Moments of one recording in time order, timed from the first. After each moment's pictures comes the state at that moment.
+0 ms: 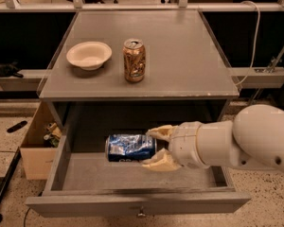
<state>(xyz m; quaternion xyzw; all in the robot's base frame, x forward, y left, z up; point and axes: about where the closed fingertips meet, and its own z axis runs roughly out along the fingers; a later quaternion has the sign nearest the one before) 0.416 -0.025 0.786 -0.59 0.68 0.16 0.40</state>
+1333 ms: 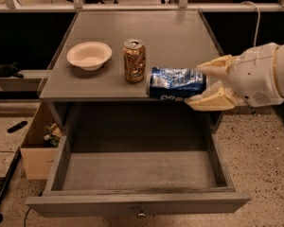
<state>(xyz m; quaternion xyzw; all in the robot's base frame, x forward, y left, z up) 0.463 -0.122 0.946 -0.56 0.70 0.08 0.44</state>
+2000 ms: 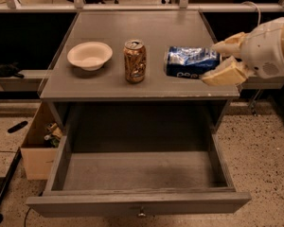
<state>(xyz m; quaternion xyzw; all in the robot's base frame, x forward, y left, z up) 0.521 -0.165 0.961 -0.55 0.71 0.05 0.44</state>
